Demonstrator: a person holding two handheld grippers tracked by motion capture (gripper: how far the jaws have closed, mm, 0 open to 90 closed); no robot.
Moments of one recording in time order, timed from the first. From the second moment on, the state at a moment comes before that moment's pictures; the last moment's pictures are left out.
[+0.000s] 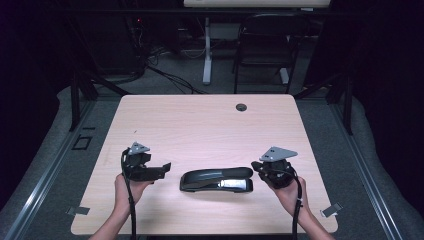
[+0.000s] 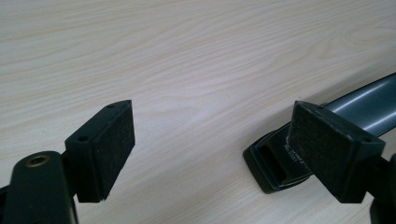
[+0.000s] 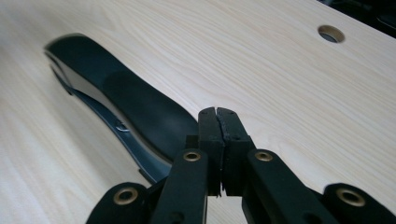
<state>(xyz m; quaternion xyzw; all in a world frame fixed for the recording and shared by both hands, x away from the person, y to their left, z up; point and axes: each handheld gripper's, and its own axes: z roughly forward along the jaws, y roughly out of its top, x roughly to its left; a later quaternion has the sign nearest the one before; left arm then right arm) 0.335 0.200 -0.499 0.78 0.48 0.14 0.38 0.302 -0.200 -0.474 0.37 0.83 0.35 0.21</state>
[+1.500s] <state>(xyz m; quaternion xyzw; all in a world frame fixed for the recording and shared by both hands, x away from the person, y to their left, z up) 0.334 0.200 -0.500 0.78 0.48 0.14 0.38 0.307 -0.185 -0.499 0.36 0.86 0.32 0.19</state>
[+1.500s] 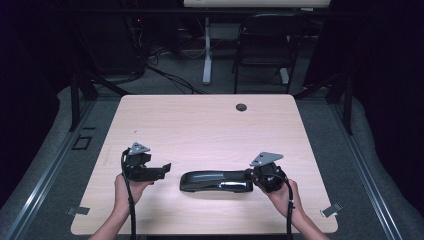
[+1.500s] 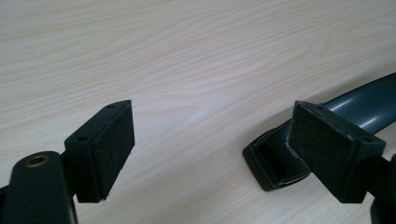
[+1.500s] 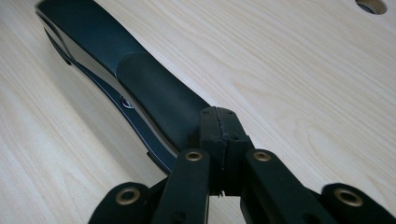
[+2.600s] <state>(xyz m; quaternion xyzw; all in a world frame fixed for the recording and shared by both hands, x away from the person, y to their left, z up) 0.336 0.197 -0.502 0.78 0.48 0.14 0.37 0.304 -0.187 -0.488 0.36 0.85 0.34 0.19</state>
